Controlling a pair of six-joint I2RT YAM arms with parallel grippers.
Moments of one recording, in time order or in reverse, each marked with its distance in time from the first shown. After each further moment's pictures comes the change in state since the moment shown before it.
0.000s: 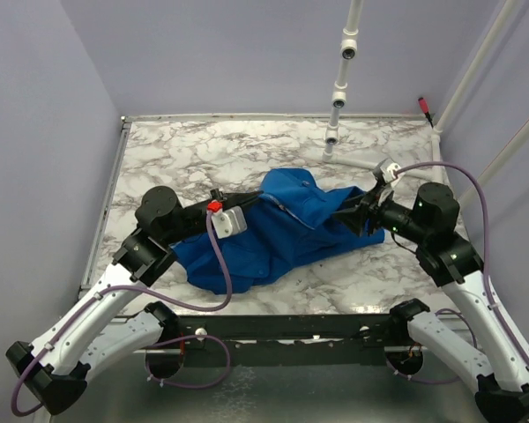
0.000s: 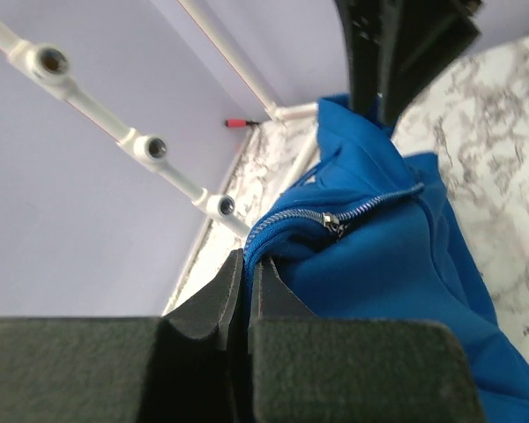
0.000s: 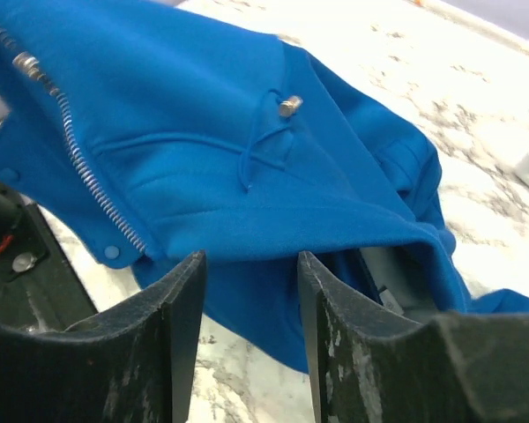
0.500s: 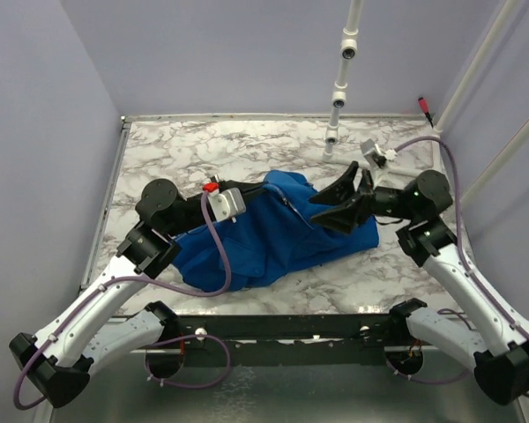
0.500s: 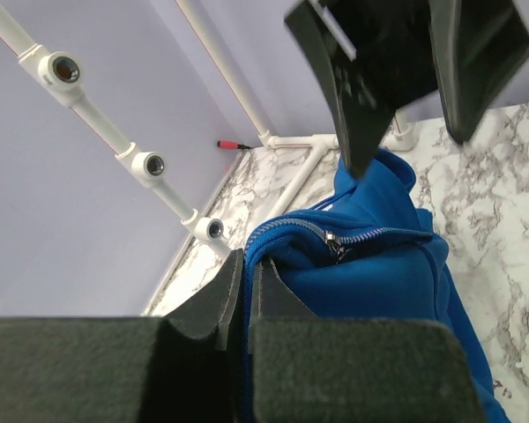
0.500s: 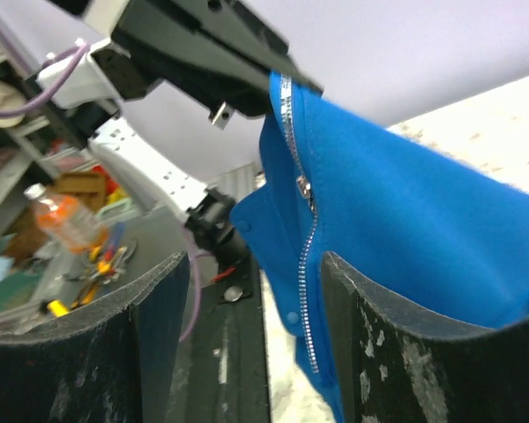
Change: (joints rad) left arm 0.000 0.052 0.055 0.099 -0.022 -0.176; right arm 0.020 0.127 -0.018 0.644 -0.543 0.513
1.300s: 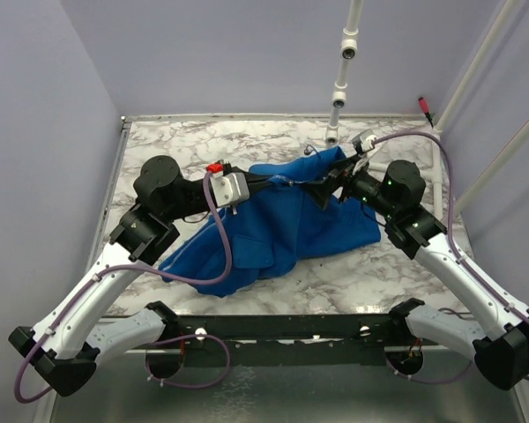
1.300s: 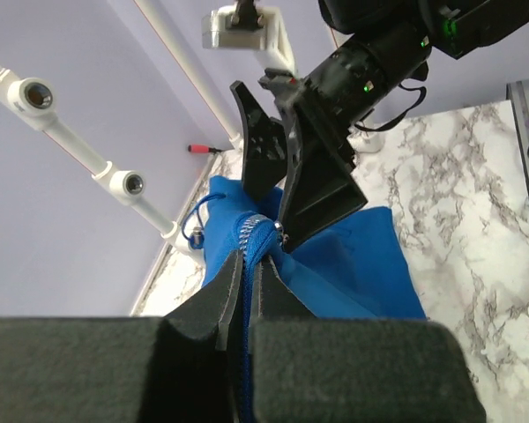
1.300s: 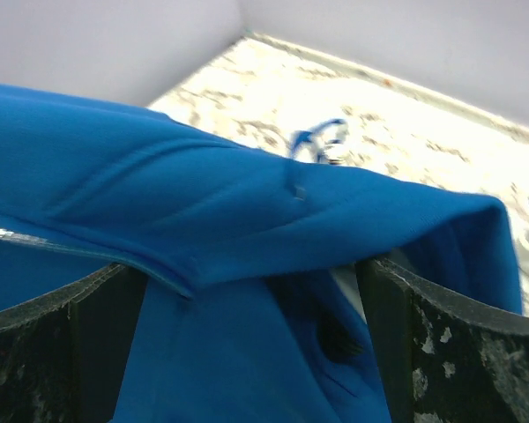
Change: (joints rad) left arm 0.006 0.115 0.248 -0.190 0.099 -0.027; right arm 0.087 0.147 0.061 -0.212 0.686 -0.365
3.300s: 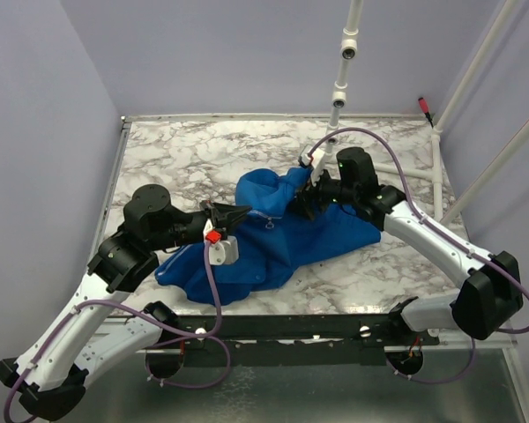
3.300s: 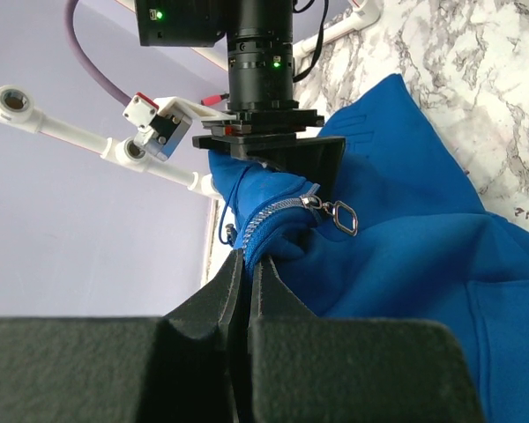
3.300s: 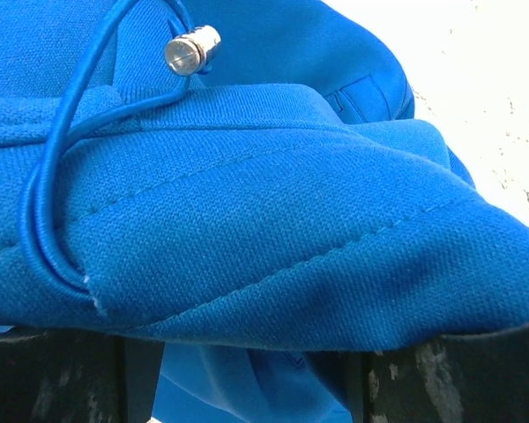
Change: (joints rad) left arm 0.000 -0.214 -0.128 -0.353 -0.001 0.570; right arm 0.076 0.320 0.141 -0.302 -0.094 -0.367
